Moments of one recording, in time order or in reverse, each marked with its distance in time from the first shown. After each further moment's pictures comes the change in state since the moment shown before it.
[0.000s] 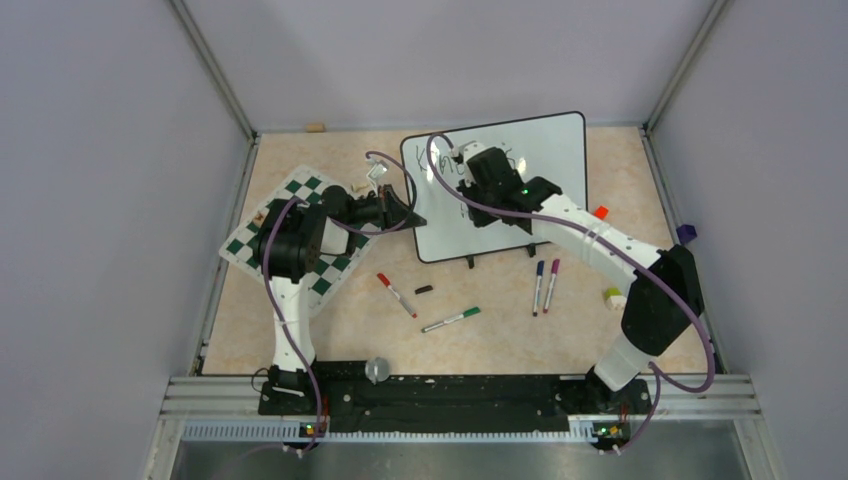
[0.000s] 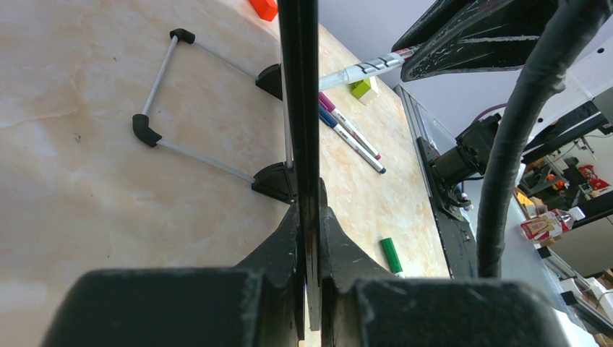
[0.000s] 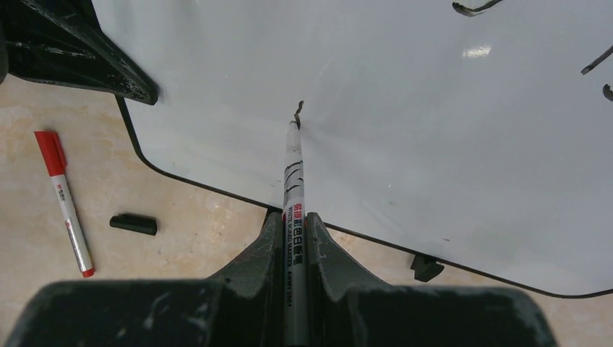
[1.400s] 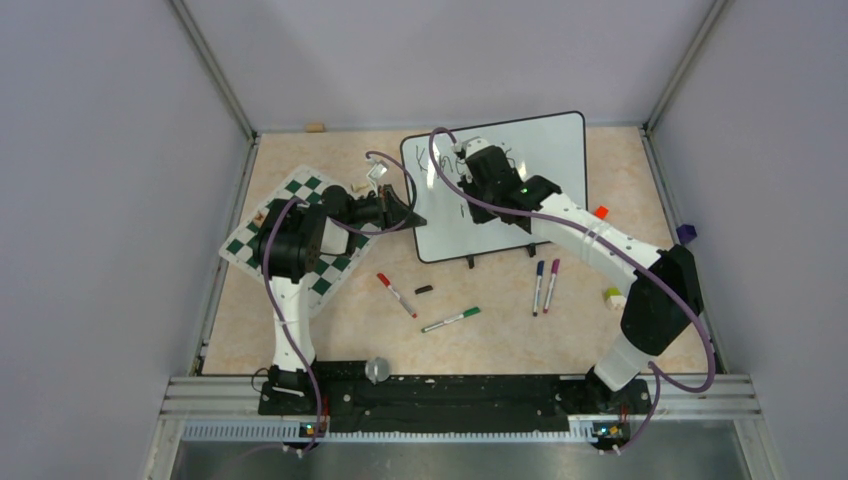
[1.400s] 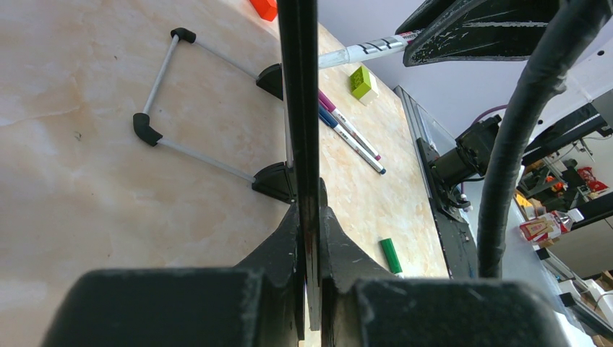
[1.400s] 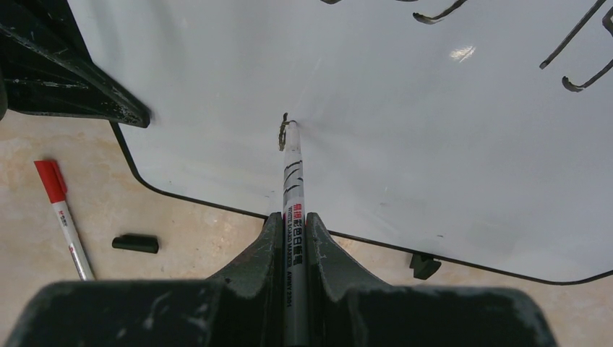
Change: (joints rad) left arm 0.000 0.000 0.000 -0.006 -0.001 0.000; right arm 0.002 0.005 0.023 -0.002 0.064 0.052
